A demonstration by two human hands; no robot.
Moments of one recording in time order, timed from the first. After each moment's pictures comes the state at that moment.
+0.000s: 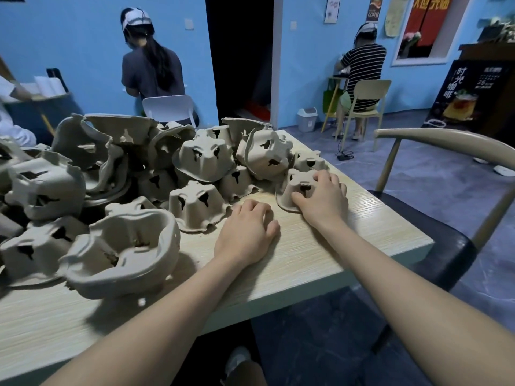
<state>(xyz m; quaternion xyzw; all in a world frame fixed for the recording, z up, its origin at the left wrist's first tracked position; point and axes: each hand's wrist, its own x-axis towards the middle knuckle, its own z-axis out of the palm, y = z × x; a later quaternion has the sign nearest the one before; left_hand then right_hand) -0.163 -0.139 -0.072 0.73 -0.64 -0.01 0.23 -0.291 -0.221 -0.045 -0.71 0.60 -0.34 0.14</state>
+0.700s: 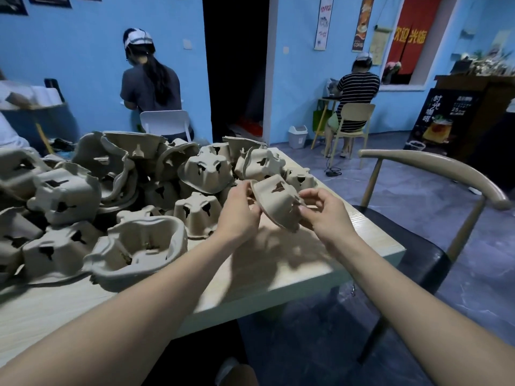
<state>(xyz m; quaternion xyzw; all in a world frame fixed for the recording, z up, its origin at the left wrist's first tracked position) -0.162 -0.136 -0.022 0.66 -0.56 -0.12 0.48 -0.319 -0.172 -0.018 -0.63 0.42 -0.47 0.47</state>
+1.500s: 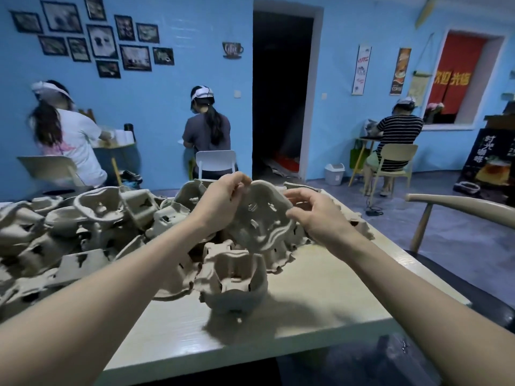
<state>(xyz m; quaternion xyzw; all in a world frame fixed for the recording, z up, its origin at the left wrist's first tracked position) -0.032 -0.038 0.091 0.66 -0.62 0.05 0.42 -0.218 -0.097 0.085 -0.78 0.29 -0.38 0.40</state>
